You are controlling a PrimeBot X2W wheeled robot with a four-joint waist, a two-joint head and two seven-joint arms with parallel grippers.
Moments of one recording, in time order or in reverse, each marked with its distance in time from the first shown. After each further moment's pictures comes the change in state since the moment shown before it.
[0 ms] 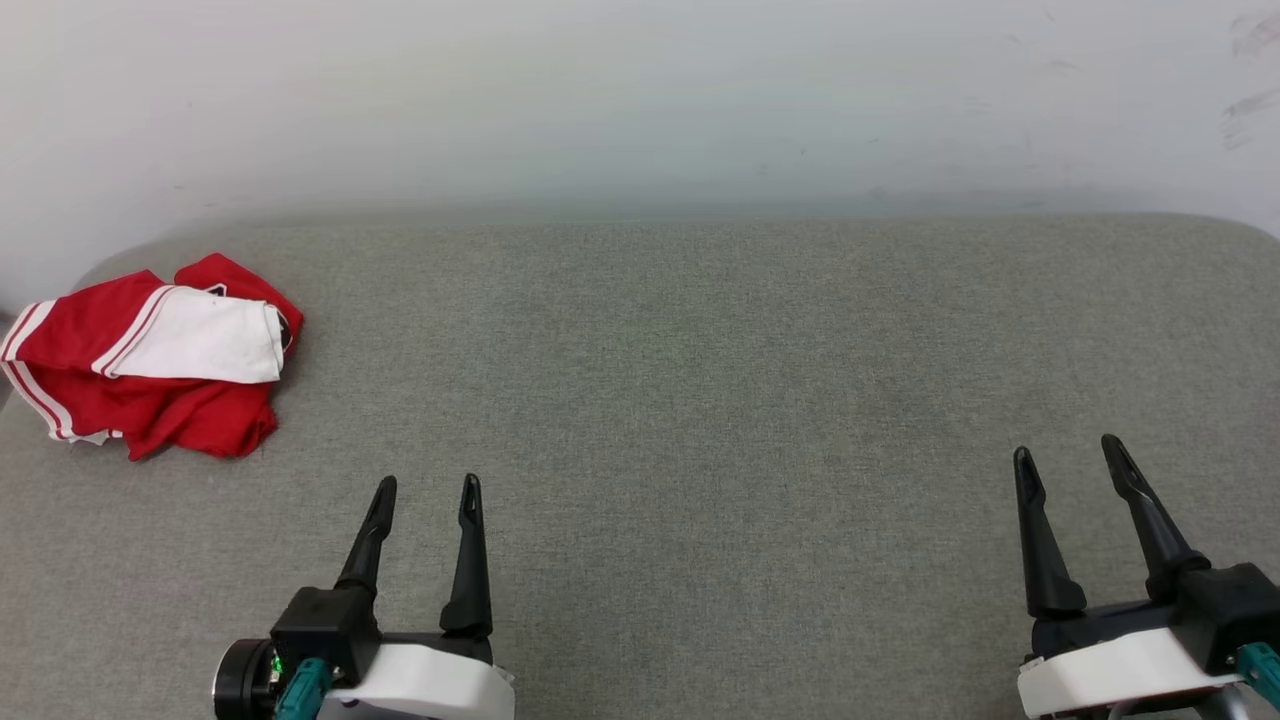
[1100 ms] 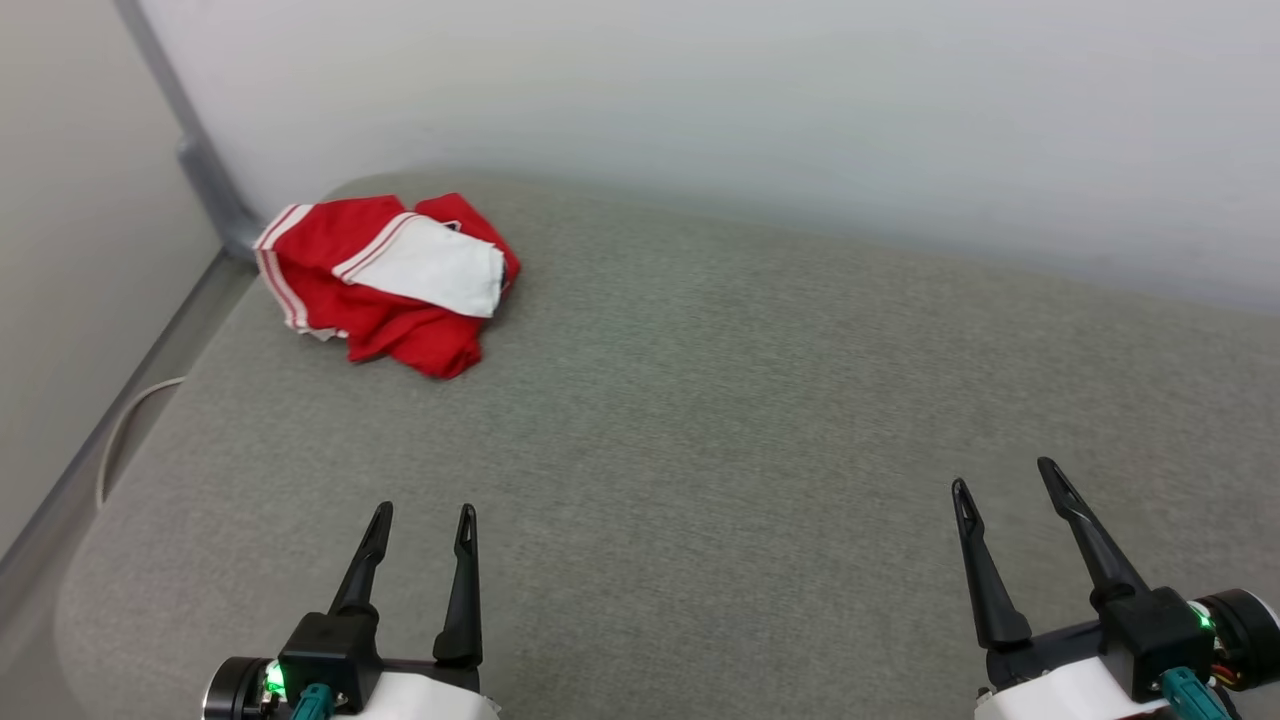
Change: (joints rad) left arm 0.032 -0.041 0.086 0.045 0.114 -0.100 -0.033; right arm 0.026 0.000 0.071 0.012 -0.105 0.000 -0.034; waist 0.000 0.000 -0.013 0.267
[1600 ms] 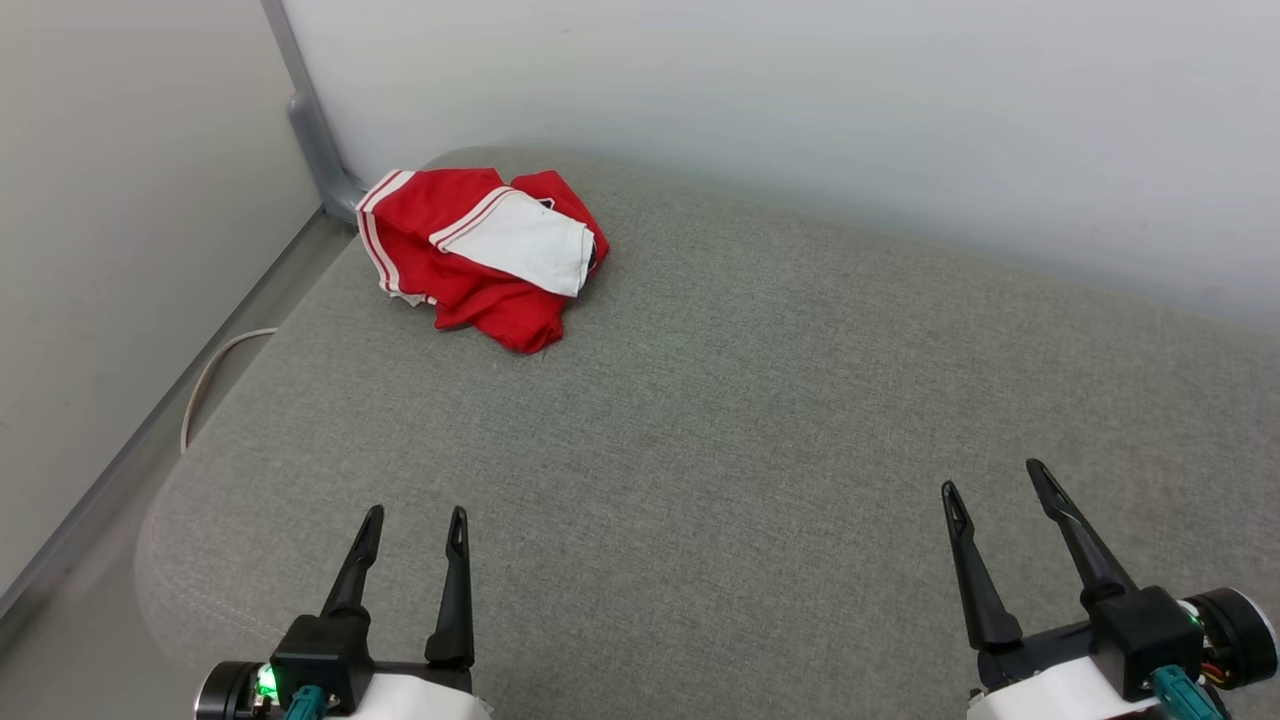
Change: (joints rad) left arm 0.006 0.000 0.014 0.006 0.002 -0.007 0.000; right arm -0.005 0.000 0.016 0.013 0.008 0.000 0.000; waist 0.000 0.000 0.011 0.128
